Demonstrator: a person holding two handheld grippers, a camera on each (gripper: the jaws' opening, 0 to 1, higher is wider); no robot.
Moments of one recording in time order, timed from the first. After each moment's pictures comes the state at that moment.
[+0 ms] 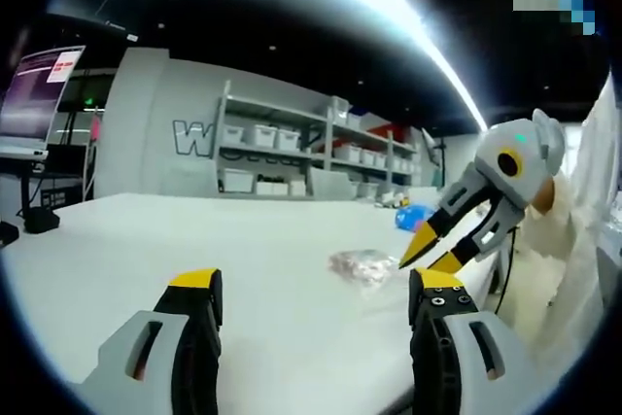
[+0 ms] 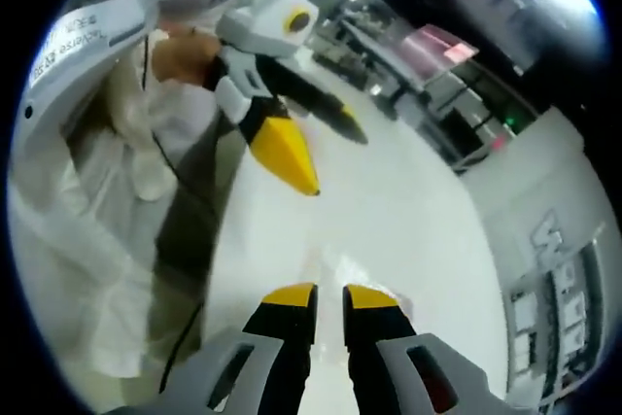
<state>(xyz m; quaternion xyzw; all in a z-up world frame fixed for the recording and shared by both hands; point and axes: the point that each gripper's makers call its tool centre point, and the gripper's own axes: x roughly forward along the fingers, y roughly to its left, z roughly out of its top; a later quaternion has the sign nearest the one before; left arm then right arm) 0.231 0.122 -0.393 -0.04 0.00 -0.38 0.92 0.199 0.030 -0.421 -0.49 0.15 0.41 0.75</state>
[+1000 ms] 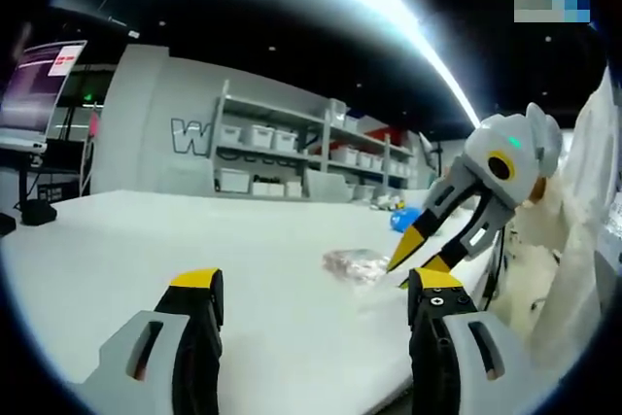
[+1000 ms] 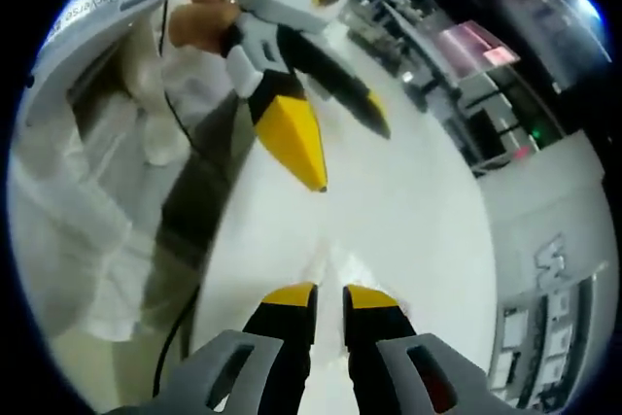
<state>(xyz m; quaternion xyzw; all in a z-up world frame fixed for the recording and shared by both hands) 0.227 0.122 -0.395 -0.05 0.00 -0.39 0.92 0.200 0.035 -0.431 -0.55 0.18 0.42 0.70</state>
